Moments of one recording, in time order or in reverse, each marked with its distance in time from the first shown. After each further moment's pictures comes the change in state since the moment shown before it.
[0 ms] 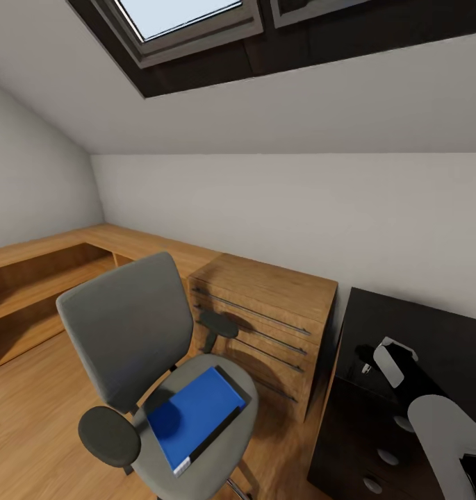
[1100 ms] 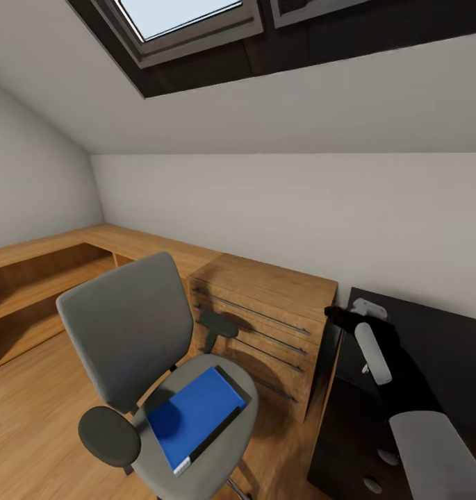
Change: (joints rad) left arm 0.000 -0.002 0.000 0.000 0.000 0.008 -0.001; right arm 0.121 0.124 0.054 -0.629 -0.003 0.210 -0.017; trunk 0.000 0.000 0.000
